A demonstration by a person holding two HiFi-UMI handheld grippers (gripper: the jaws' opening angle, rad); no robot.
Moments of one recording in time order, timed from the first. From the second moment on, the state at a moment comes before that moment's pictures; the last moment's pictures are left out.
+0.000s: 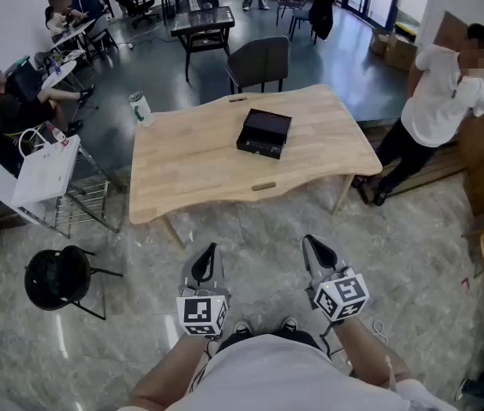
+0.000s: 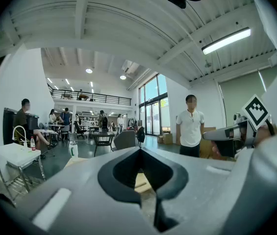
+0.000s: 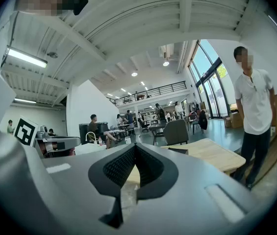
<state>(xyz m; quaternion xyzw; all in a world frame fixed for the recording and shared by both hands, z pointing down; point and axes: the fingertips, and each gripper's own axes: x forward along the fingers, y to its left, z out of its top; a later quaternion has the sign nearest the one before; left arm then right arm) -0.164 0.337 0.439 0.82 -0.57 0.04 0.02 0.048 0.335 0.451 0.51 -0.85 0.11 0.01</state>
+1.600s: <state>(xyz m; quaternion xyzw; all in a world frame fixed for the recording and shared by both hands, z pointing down) -0.105 0.318 0.455 0.81 -0.59 0.05 0.05 0.112 0.305 0.461 0.50 -0.86 0.13 -0.01</state>
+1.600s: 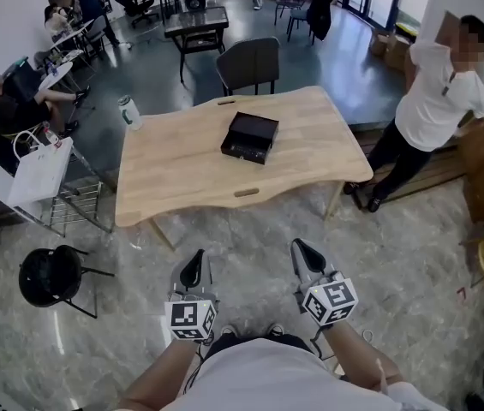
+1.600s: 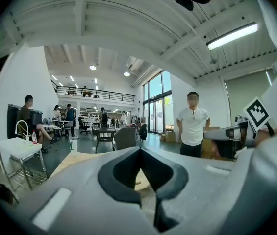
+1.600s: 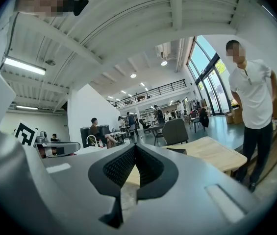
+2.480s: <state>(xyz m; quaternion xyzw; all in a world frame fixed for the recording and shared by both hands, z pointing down) -0.082 0.210 0.471 0.79 -0.61 0.05 0.04 0.136 0.186 0.494 0.48 -0.87 0.14 -0.01</state>
